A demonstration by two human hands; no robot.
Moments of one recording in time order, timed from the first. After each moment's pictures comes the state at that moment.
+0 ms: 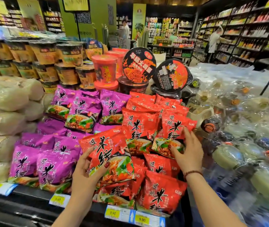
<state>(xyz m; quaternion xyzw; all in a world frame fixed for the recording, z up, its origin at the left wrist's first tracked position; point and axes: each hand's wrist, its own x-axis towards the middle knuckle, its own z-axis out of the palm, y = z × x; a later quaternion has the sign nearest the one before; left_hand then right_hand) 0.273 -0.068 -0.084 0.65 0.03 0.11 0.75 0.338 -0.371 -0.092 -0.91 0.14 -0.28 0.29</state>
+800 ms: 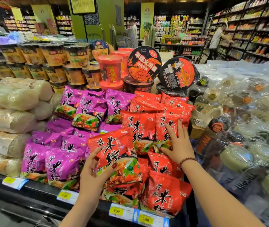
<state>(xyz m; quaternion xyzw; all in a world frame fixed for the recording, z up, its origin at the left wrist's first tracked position) 0.269 -0.078 -0.085 0.67 0.05 0.11 0.73 0.382 -0.361 -0.097 -0.98 0.00 -0.12 0.13</state>
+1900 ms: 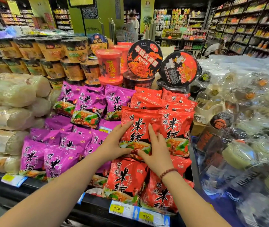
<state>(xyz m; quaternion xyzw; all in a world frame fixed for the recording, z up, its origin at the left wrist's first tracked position) 0.382 -0.088 -0.066 0.89 -0.24 0.02 0.38 0.334 -0.272 -0.075 -0.93 -0.04 -0.08 0.35</state>
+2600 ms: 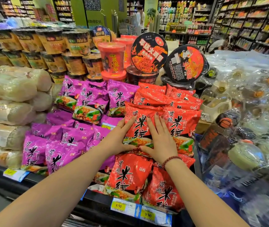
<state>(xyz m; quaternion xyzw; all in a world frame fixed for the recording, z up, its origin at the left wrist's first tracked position) 0.405 -0.091 -0.075 0.93 -0.23 -0.01 0.27 0.370 -0.282 -0.078 -0.98 -0.10 -0.11 0.10</state>
